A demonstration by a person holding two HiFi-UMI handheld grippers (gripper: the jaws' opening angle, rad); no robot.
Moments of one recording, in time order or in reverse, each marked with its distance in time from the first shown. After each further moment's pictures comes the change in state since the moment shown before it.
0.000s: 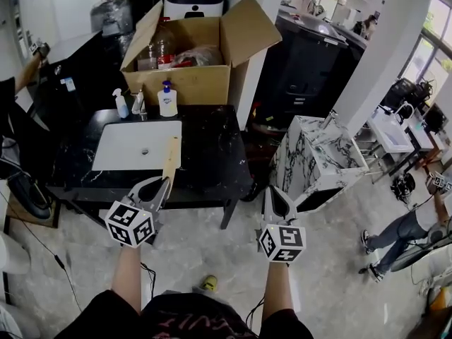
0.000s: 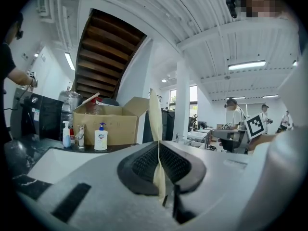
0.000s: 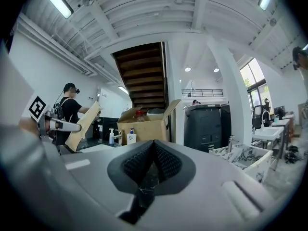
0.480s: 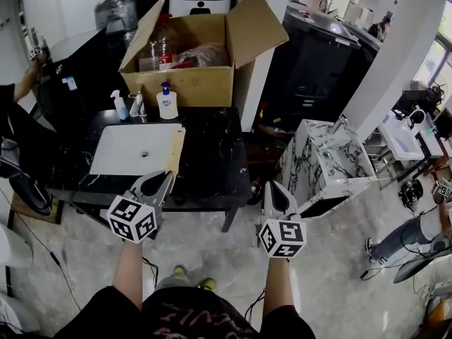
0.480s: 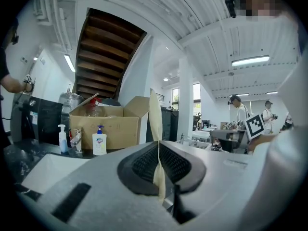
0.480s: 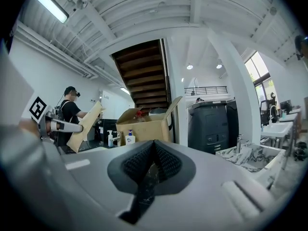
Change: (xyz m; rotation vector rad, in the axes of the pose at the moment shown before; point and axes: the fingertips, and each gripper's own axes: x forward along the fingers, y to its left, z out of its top) left arm 0.064 0.012 0.016 0.020 0.008 0.040; right arm 0.066 -0.036 0.004 0.024 -0.003 0.058
